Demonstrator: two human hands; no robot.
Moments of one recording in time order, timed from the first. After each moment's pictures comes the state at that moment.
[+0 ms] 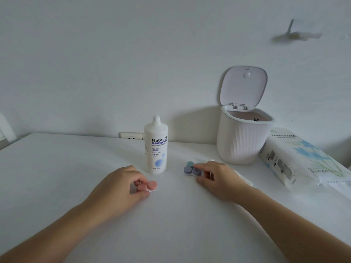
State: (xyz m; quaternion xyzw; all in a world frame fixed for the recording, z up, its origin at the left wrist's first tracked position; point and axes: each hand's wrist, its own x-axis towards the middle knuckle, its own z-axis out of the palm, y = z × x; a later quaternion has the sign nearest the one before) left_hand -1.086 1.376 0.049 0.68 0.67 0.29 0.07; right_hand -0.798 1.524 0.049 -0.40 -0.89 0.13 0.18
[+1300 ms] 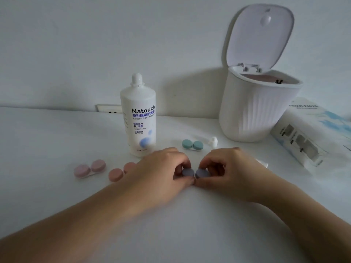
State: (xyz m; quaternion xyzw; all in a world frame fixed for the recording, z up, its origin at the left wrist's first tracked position) left_hand -0.995 1.439 0.042 0.73 0.63 0.23 0.12; right_hand -0.786 1.501 0.060 -0.38 -0.89 0.18 0.18
